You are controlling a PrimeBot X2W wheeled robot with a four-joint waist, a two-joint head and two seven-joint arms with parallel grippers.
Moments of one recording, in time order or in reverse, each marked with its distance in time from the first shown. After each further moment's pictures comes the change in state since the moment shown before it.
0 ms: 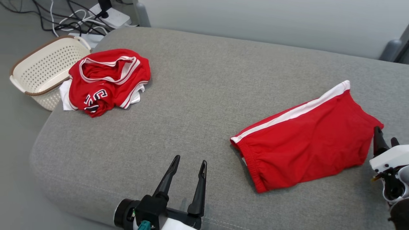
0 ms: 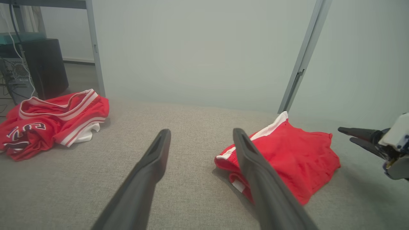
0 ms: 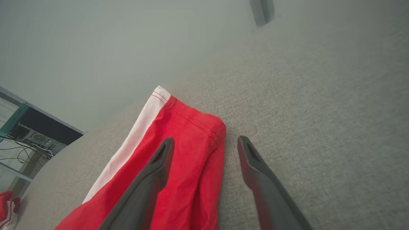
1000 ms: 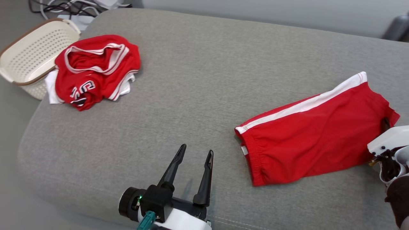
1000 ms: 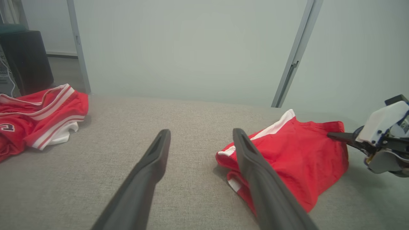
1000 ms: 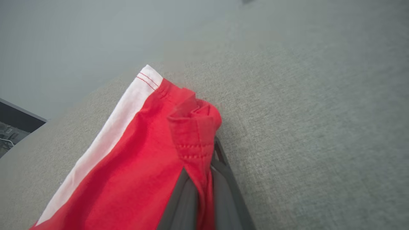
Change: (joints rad) left arm -0.079 -0.001 -0.054 0.003 -0.020 0.021 0.000; right arm -0.268 -0.010 -0.042 0.345 -0.138 0.000 0.004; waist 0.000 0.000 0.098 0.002
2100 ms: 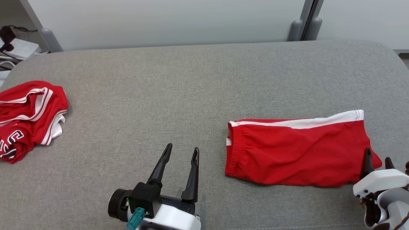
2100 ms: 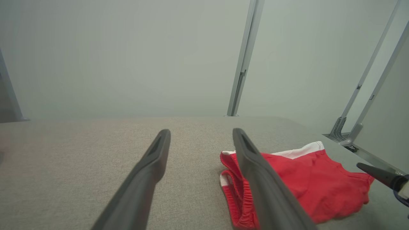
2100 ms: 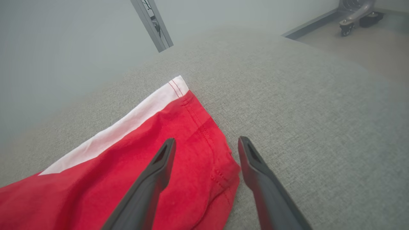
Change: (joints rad) left arm 0.005 0.000 0.061 0.029 0.004 -0.001 0.000; right arm 0.317 0.171 -0.328 -0.313 -0.364 0.000 -0.077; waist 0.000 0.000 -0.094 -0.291
